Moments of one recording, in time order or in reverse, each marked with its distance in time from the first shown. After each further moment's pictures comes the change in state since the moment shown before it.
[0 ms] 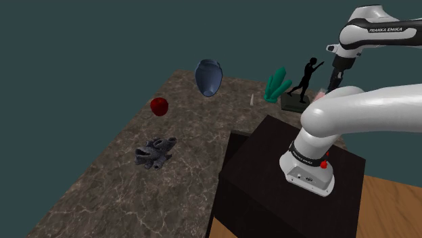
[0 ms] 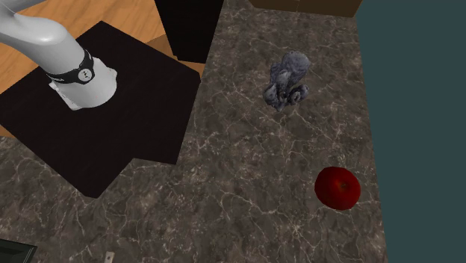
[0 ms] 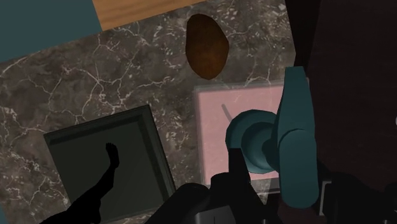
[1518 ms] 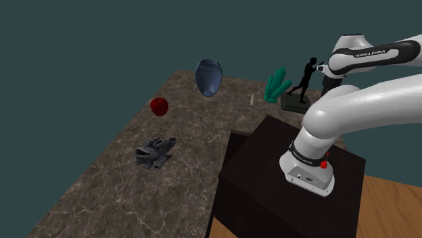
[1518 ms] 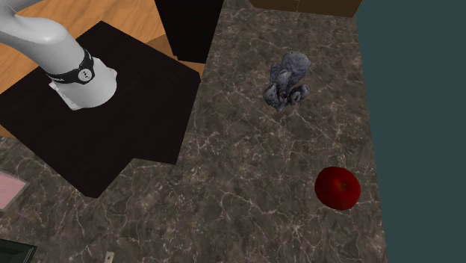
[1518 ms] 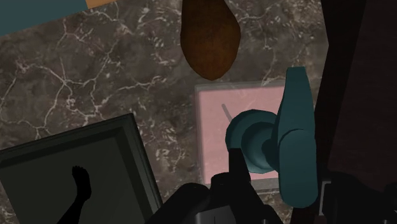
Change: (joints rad) arm 0.097 0.107 -0.282 -0.093 -0.179 0.256 0.066
